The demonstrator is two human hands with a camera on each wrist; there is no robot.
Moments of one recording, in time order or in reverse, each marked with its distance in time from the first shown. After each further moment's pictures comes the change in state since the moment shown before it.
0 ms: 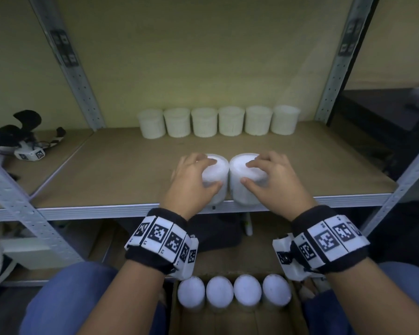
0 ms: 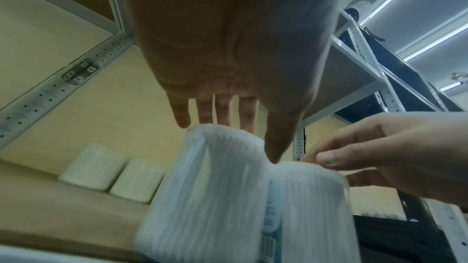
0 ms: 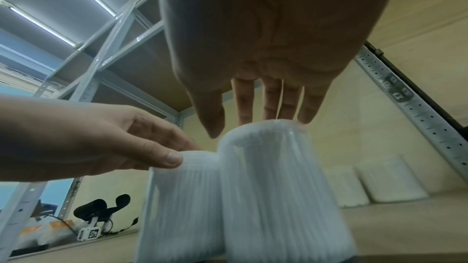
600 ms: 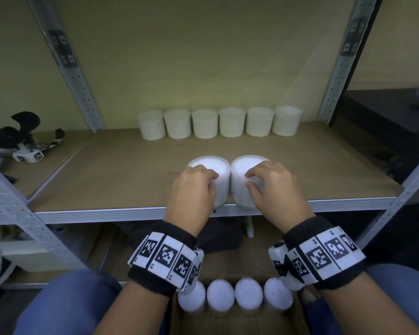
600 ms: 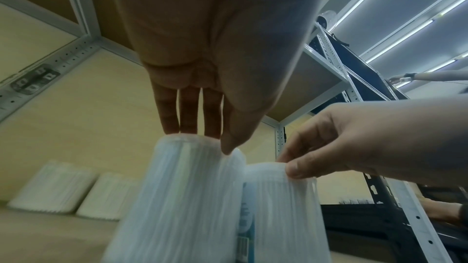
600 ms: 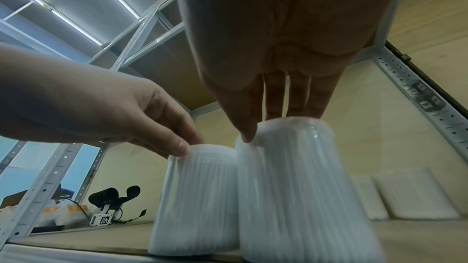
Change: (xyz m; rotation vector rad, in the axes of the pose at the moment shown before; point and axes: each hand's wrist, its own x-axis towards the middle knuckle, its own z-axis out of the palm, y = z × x) left_hand -0.010 0.015 0.001 0.083 0.134 0.046; right_hand -0.003 -0.007 0.009 -0.115 0.116 -0.066
